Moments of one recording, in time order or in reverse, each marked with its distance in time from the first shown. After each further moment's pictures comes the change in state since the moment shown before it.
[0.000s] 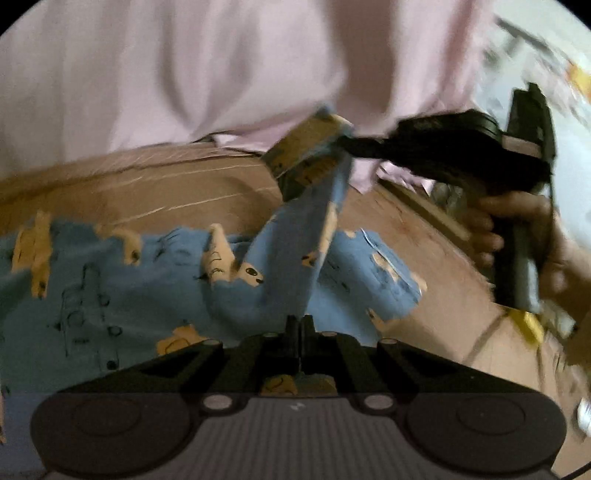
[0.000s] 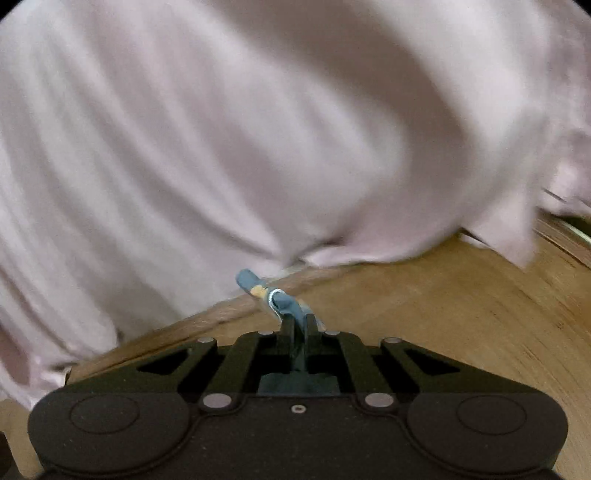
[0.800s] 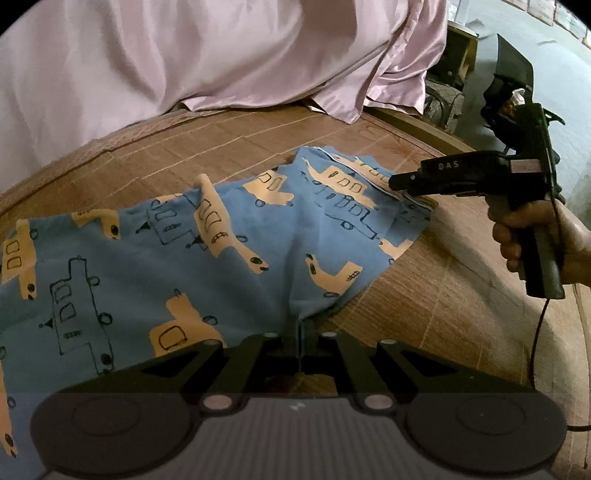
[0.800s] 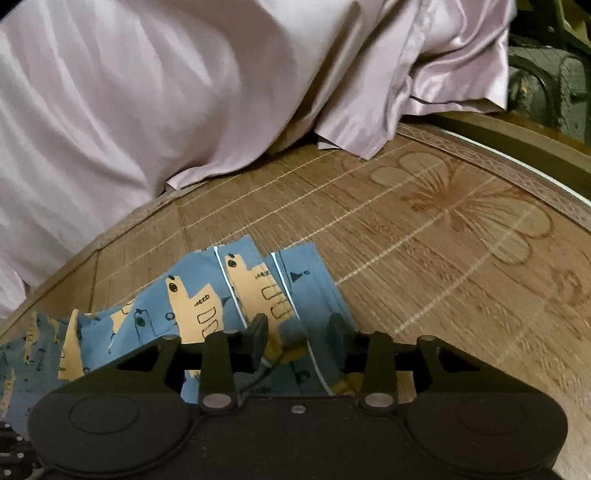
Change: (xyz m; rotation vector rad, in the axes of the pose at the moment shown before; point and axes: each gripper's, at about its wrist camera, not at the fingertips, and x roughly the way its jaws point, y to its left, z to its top) left arm 0.030 -0.023 -0.023 0.151 0.137 0.079; right arm 0.001 -0.088 -0.067 0.020 0.117 -0.226
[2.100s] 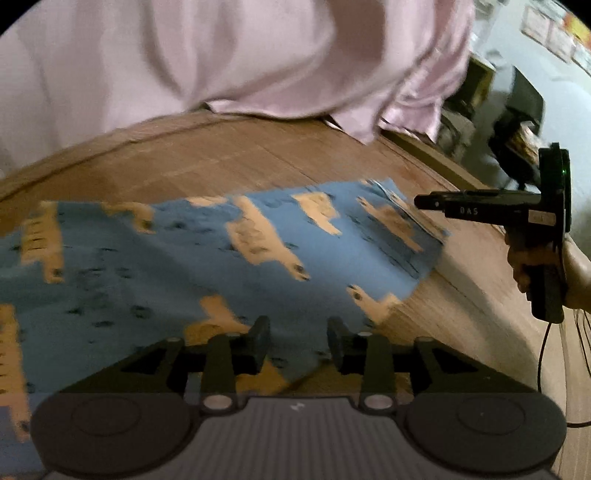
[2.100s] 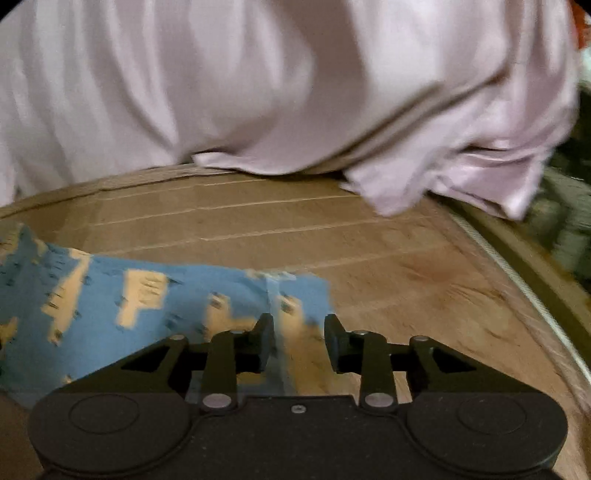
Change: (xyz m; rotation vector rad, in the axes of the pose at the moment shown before) left arm -0.023 0.031 0.003 -0.125 -0.039 -0.021; right arm -0.018 0.045 0.011 -0.380 -0.022 -0.089
